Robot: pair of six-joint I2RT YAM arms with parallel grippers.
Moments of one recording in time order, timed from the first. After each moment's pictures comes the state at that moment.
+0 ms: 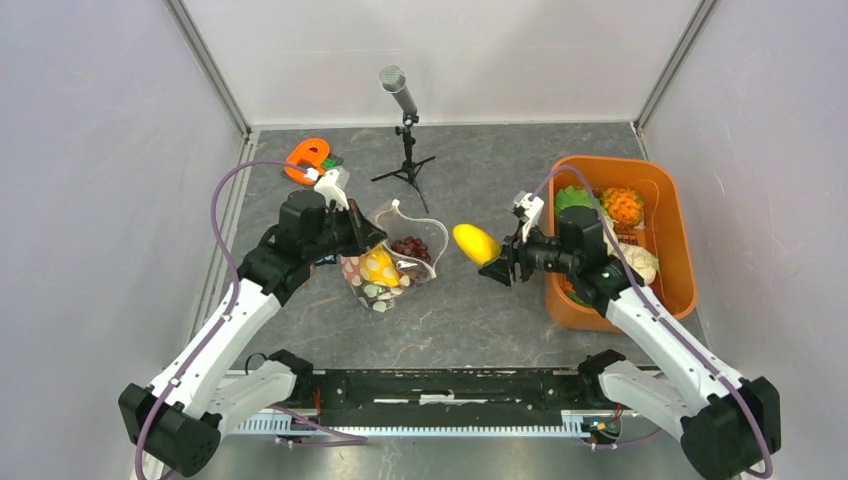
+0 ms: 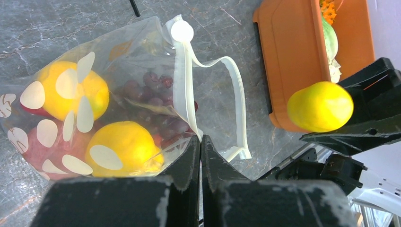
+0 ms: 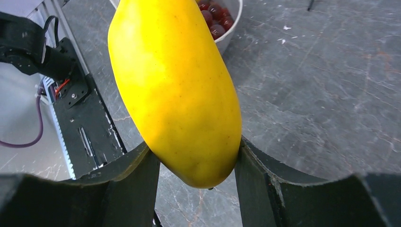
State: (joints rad) left arm -0.45 0.96 0.91 -0.44 0.22 -0.56; right arm 0.40 0.94 0.68 -0.21 -0.65 0.05
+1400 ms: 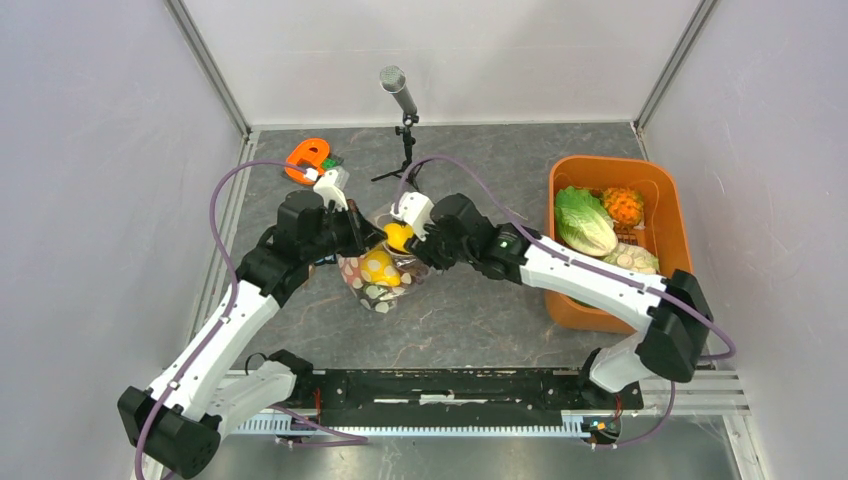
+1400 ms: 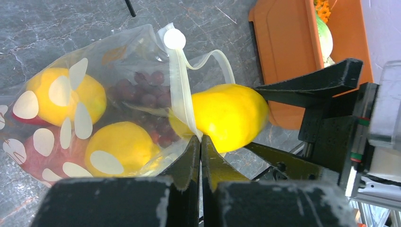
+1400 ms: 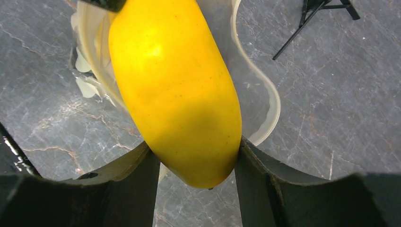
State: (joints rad) left arm -0.45 0.95 0.90 -0.44 0.24 -0.56; right arm 0.97 1.46 1.19 -0.39 0.08 -0.17
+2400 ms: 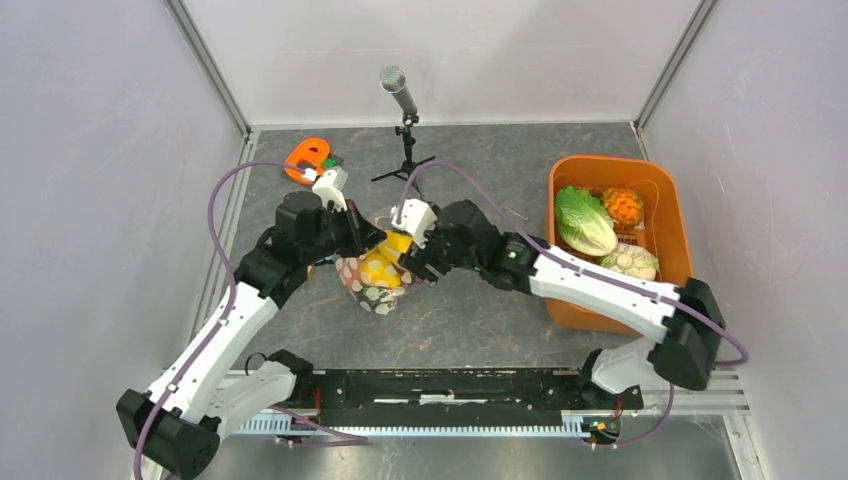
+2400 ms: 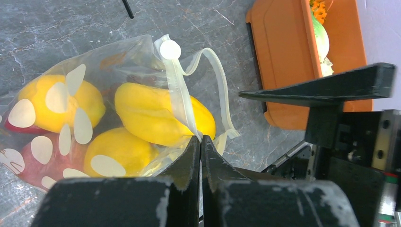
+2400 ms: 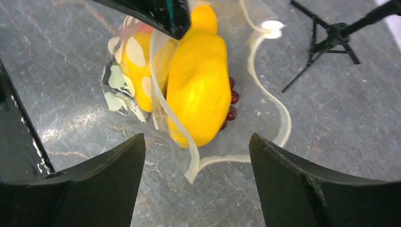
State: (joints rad) left arm -0.45 0.93 0.90 -0.44 0.24 -0.56; right arm 1.00 1.46 1.20 -0.32 0.02 -0.23
